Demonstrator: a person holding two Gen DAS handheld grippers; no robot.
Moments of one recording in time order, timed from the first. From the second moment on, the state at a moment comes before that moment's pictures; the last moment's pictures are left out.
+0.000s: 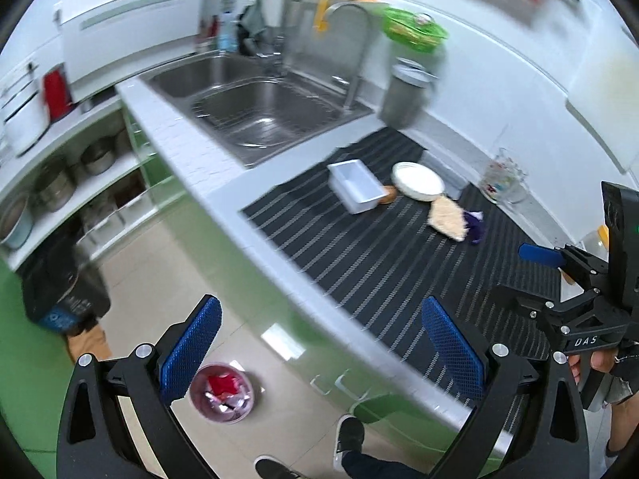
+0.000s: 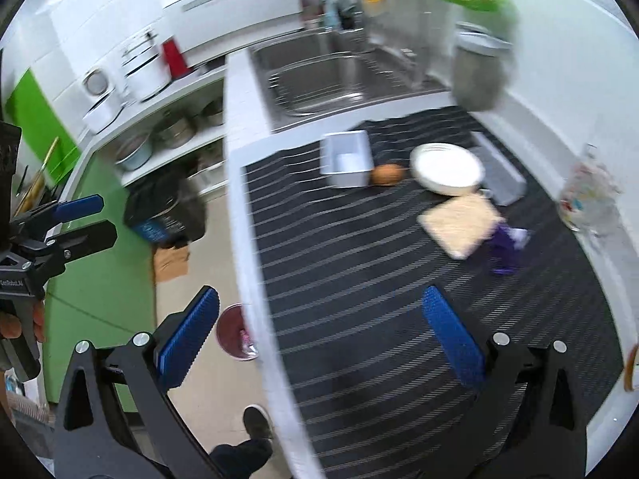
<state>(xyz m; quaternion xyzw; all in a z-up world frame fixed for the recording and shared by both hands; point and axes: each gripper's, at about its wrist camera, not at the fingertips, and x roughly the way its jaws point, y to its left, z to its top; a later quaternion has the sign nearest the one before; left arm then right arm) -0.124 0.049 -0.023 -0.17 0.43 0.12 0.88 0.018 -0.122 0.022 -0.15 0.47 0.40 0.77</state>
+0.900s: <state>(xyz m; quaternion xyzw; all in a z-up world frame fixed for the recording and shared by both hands) 0.076 0.075 -0.086 -0.13 0.49 0.11 0.85 0.147 -0.169 -0.022 -0.12 0.51 0.31 0.79</state>
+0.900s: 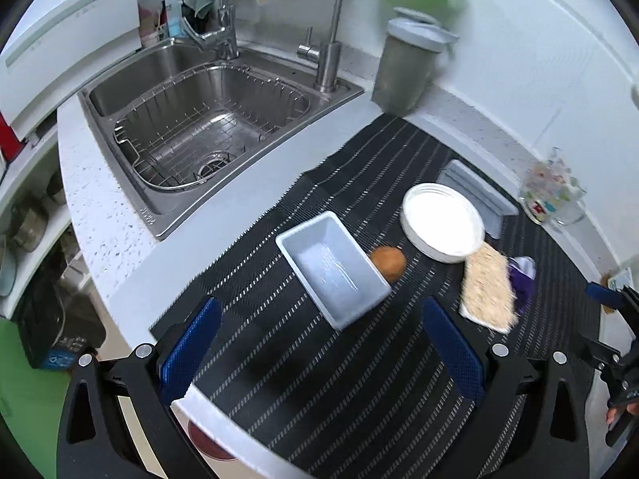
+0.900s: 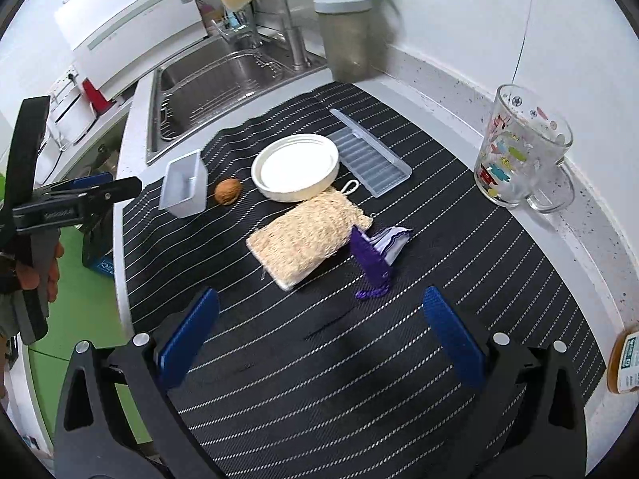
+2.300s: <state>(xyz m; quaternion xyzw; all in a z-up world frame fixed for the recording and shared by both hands) 0.082 0.090 -0.100 -0.17 0.51 0.11 0.84 0.202 -0.163 -0.081 -0.15 0.55 0.31 0.76</state>
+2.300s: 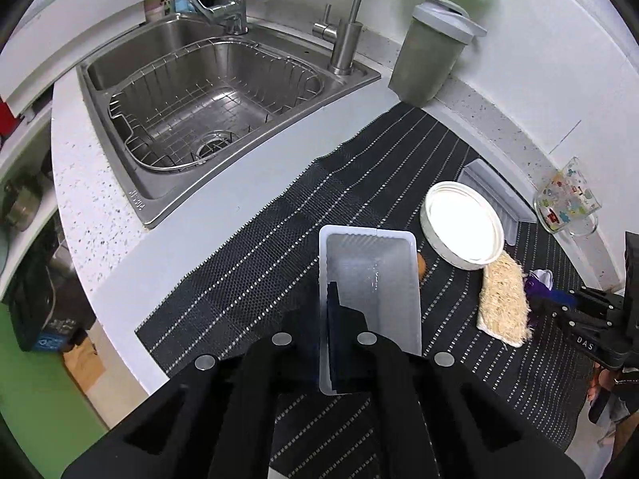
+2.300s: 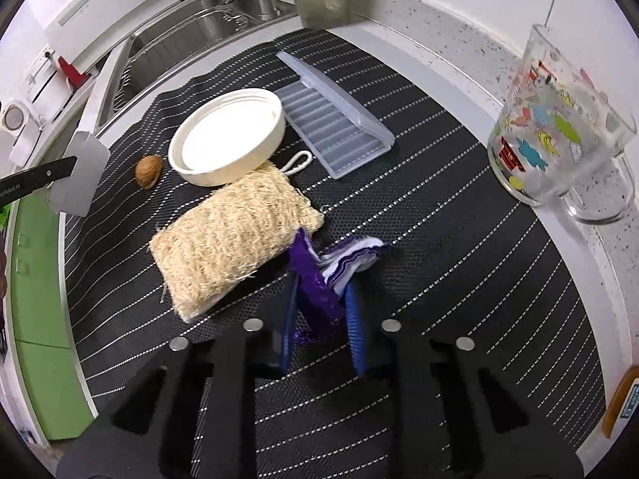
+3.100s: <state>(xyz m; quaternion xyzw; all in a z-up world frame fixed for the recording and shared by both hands) -0.117 0.074 -0.021 -0.21 0.44 0.23 0.84 0.052 -0.082 0.025 -0.20 0.43 0.50 0.72</state>
